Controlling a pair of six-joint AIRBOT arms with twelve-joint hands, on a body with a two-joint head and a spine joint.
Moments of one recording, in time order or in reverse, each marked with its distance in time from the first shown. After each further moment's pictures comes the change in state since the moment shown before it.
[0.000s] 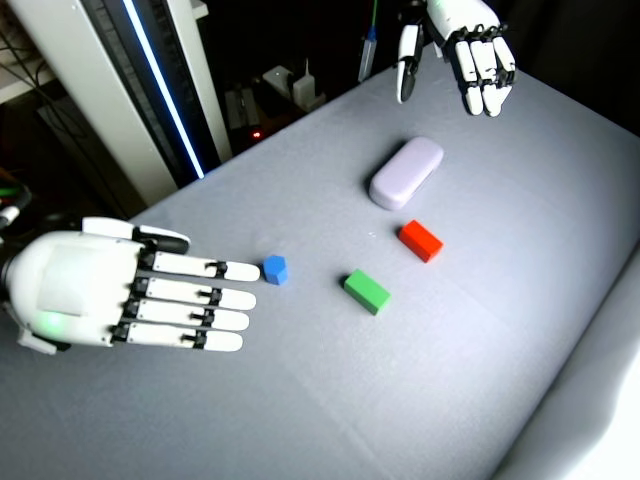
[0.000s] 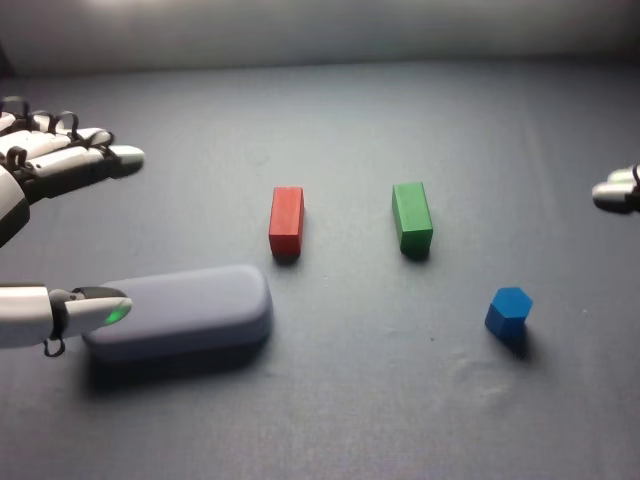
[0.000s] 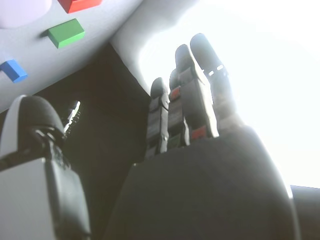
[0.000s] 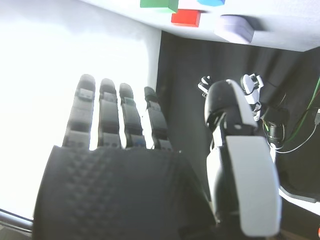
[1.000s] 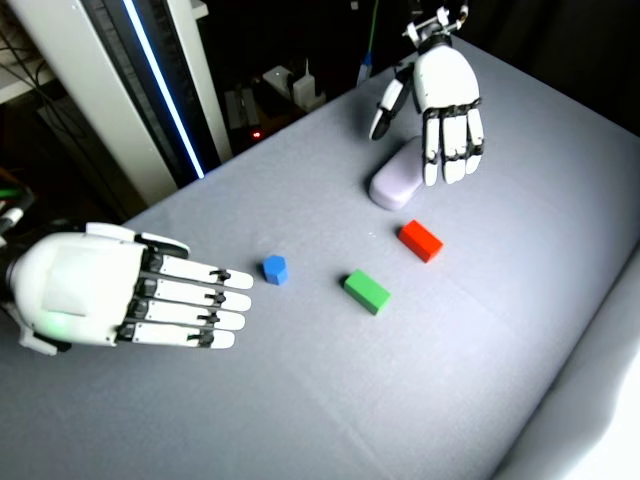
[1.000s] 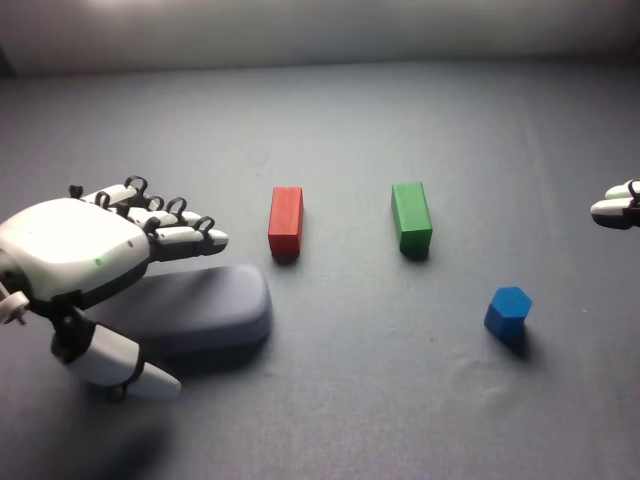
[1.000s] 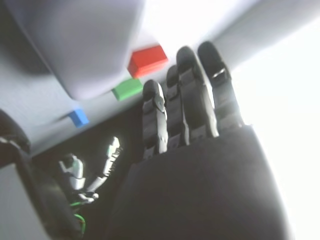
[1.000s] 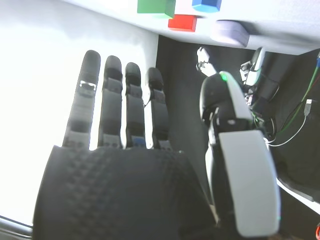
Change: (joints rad) left arm -0.247 -0.211 0.159 0.075 0.533 0.185; right arm 0.000 -0.004 0.006 -0.014 -0.010 0.001
